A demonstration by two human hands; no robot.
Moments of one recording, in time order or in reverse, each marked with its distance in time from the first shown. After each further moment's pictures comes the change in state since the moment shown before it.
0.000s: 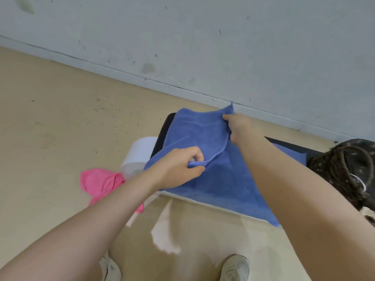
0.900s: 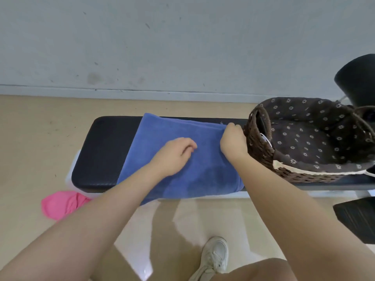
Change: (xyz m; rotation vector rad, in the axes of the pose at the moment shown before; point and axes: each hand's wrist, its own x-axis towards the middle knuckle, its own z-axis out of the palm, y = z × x) left_hand 0.095 0.082 0.132 0.248 0.036 0.125; right_hand -0.021 0.065 -0.202 -1.006 0.356 -0.266
